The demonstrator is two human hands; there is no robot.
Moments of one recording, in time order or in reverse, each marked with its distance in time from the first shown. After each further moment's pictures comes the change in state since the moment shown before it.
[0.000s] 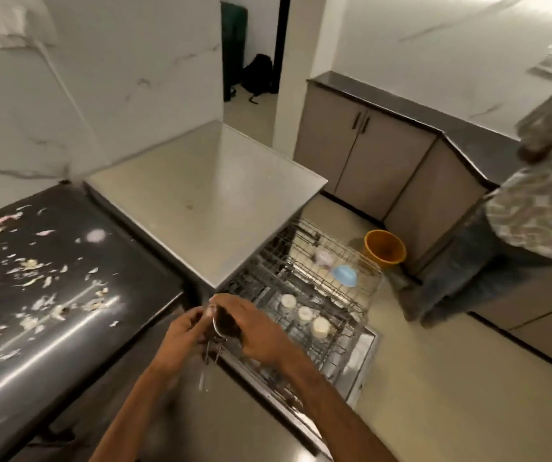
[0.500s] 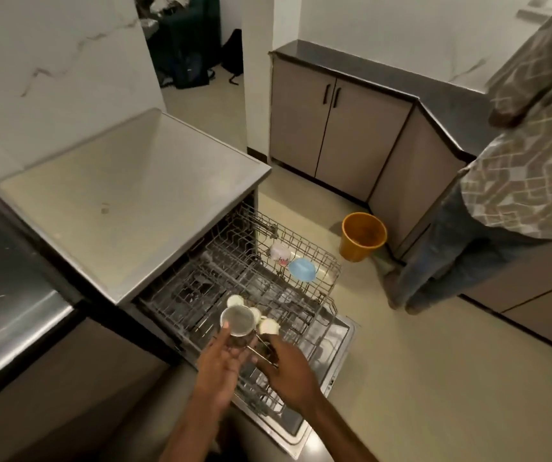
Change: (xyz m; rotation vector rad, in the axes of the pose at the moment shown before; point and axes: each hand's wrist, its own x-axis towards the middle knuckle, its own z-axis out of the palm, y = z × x) left_hand 0.050 -0.083 0.266 -0.562 0.175 -0.237; right_hand -0.170 0.184 -0.091 0.163 0.192 0.355
